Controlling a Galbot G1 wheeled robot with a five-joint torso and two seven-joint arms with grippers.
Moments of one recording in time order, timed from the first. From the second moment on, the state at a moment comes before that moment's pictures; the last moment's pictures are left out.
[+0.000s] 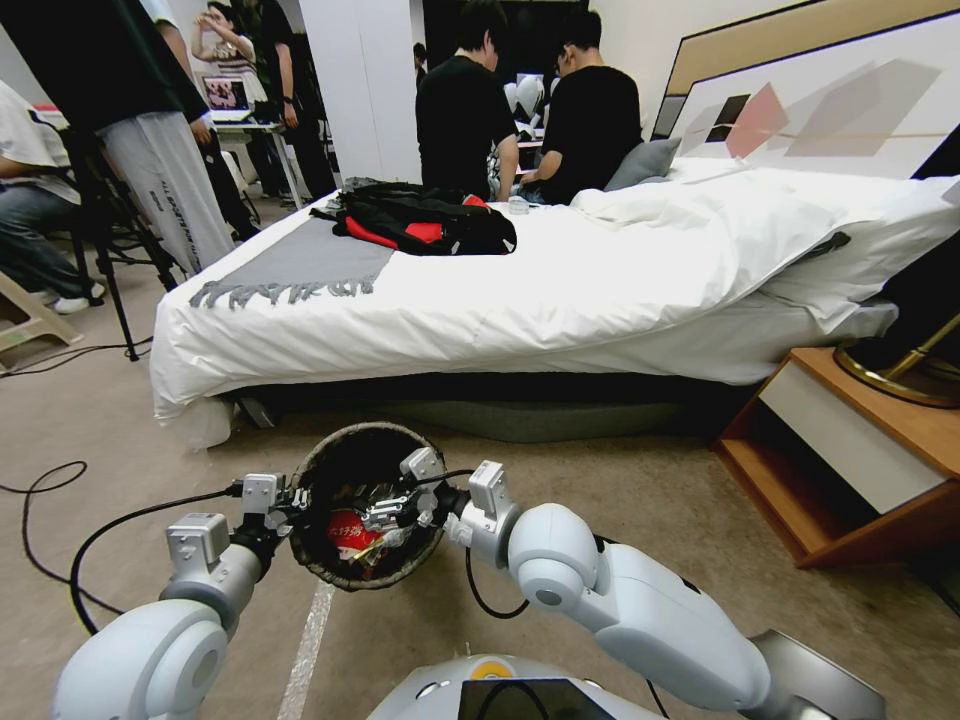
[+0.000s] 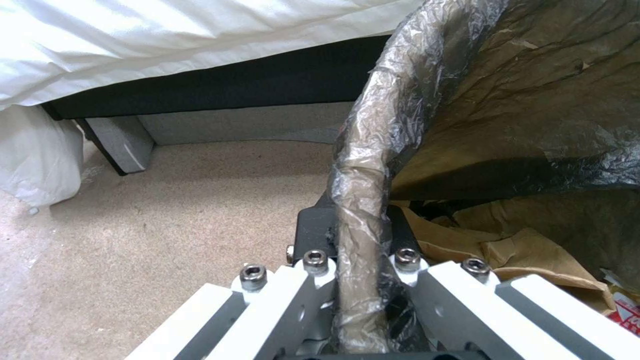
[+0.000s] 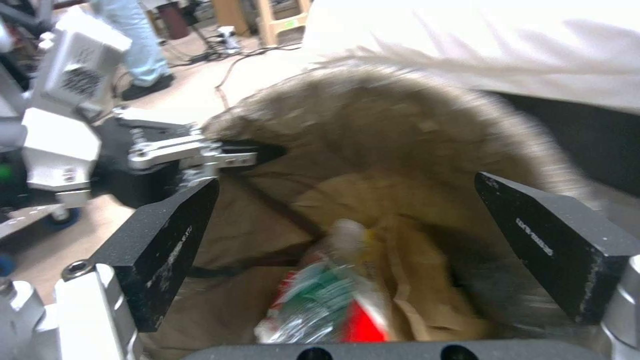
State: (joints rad) left arm 1.73 -1.21 -0.91 -2.50 -0.51 0.74 -0.05; right arm -0.76 1.09 -0.37 2.27 0.84 -0.63 0.28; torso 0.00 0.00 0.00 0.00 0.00
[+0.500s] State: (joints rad) left arm 1.72 -1.21 -0.91 -2.50 -0.51 0.74 -0.04; right arm -0.99 0.93 -0.11 2.47 0.84 -0.60 0.31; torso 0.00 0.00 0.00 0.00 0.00
